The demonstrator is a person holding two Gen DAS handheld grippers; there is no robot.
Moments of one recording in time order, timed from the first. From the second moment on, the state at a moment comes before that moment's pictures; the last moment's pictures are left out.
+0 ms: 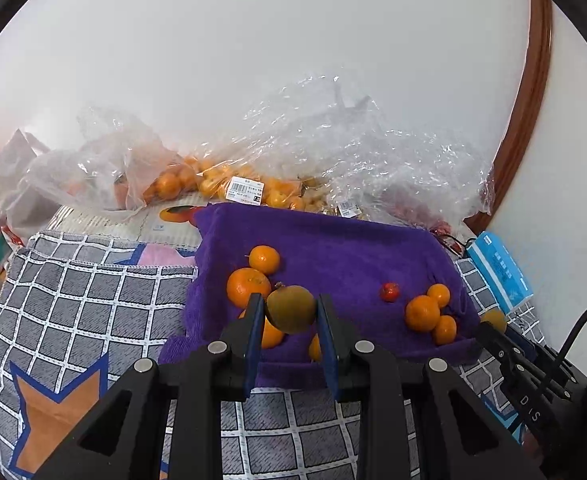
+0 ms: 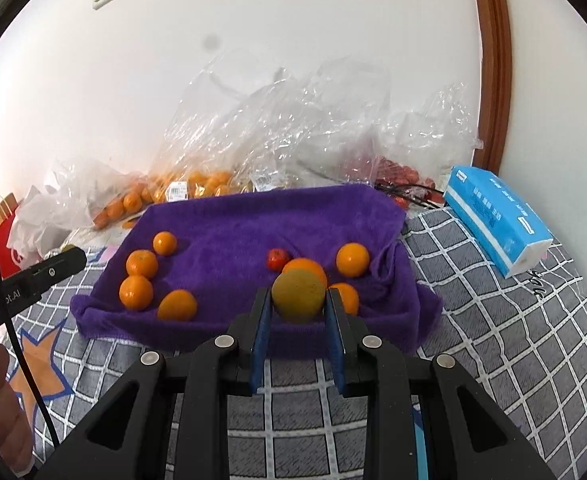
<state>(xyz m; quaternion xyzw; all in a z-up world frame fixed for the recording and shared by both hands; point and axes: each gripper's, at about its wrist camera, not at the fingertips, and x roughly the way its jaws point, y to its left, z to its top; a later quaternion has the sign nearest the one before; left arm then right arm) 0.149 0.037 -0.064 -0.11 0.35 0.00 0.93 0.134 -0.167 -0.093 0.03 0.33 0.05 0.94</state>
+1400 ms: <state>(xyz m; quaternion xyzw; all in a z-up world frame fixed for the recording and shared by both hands) 0.227 0.049 -0.087 -0.11 0.40 0.03 0.91 0.220 -0.155 -0.107 0.00 0.36 0.08 0.93</state>
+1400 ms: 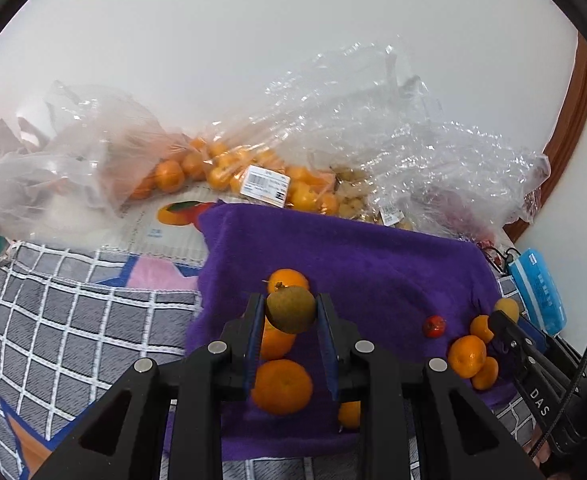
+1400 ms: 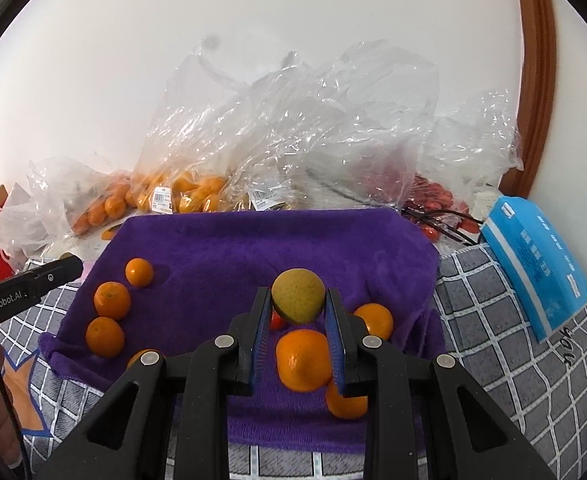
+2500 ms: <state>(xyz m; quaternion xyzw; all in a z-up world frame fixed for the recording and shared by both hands) 0.251 0.022 -0.138 -0.12 0.46 -0.04 0.88 0.261 -0.161 -0.148 0.00 0.40 0.06 0.92</state>
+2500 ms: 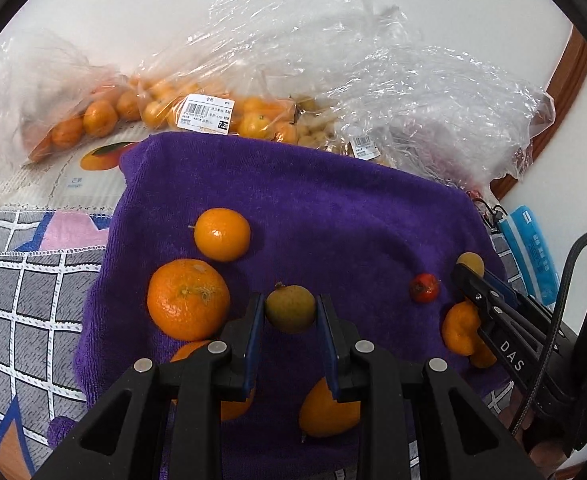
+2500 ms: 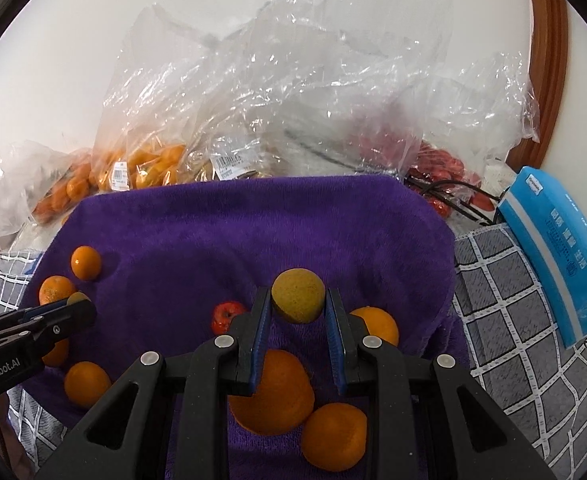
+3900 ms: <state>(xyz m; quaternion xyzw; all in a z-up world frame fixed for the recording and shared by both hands) 0.200 0.018 -0.092 -0.10 0.43 -0.03 0.90 0.215 -0.168 -0.110 0.02 0.39 0.05 0.92</state>
